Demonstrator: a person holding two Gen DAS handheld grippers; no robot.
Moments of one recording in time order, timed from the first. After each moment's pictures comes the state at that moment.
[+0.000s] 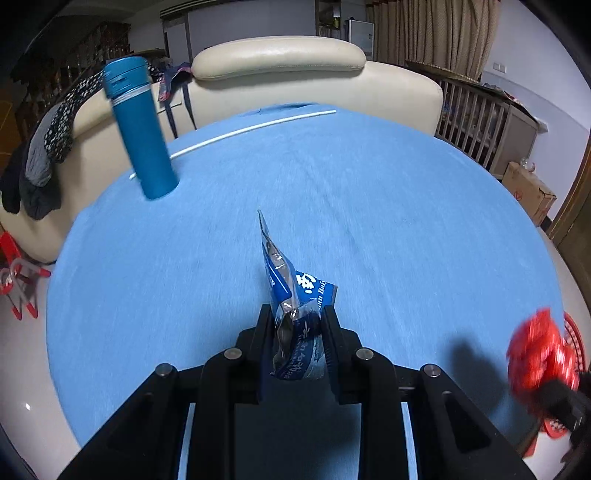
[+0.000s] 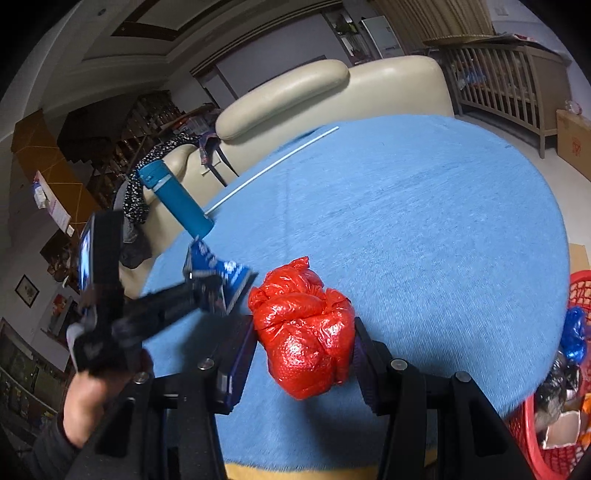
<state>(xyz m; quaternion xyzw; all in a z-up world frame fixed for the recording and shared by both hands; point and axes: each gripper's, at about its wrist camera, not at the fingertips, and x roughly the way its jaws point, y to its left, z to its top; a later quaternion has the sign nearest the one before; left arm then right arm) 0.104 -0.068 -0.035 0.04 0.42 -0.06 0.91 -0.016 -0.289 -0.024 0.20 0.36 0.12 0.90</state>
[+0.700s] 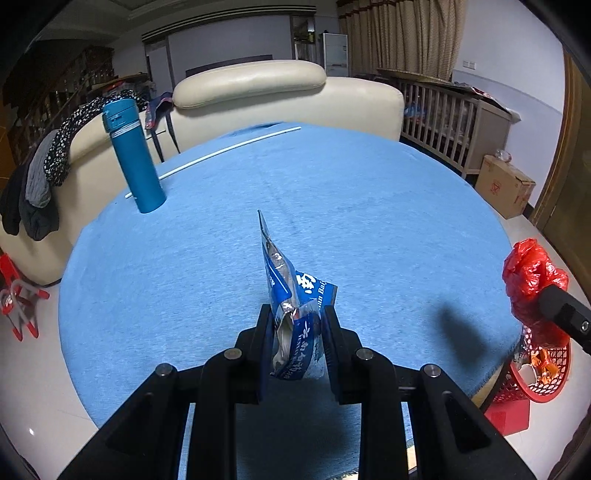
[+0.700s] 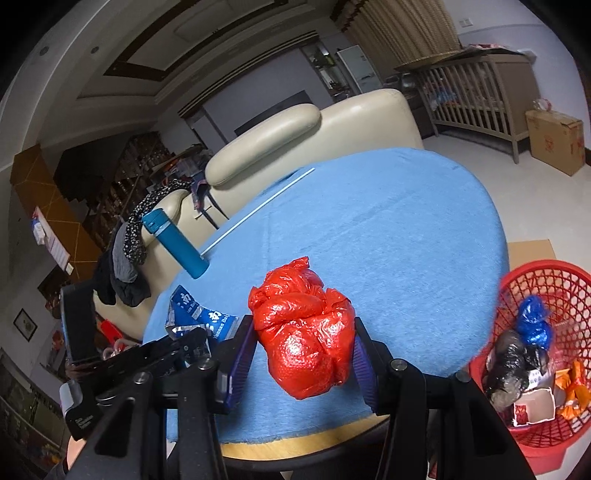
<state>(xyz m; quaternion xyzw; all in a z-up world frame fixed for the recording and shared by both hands) 0.039 -0.106 -0.010 0.07 0.38 -0.09 0.92 -0.072 -0.340 0.000 0.24 0.30 0.07 0.92</state>
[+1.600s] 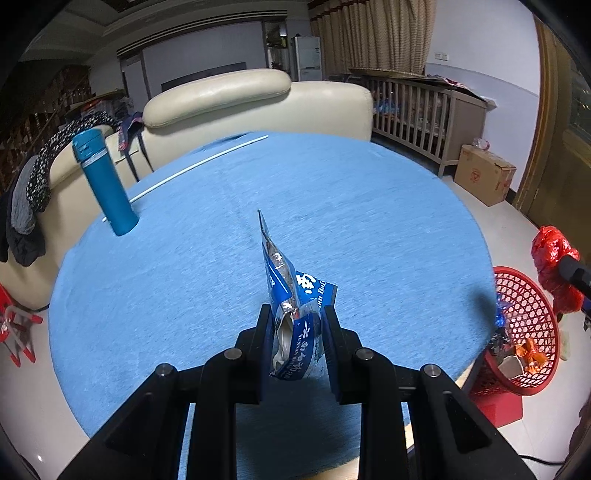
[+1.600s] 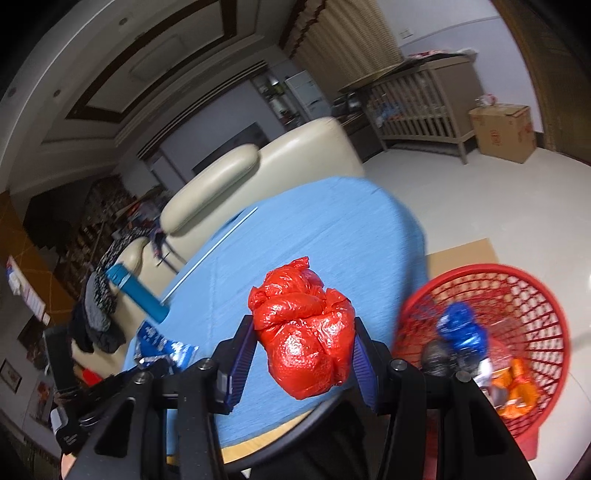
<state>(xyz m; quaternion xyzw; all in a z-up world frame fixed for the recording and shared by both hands) 0.030 -0.143 0.002 0.09 0.37 -0.14 0.91 -0.119 -0.434 0.003 0.29 0.26 -0.03 0.92</state>
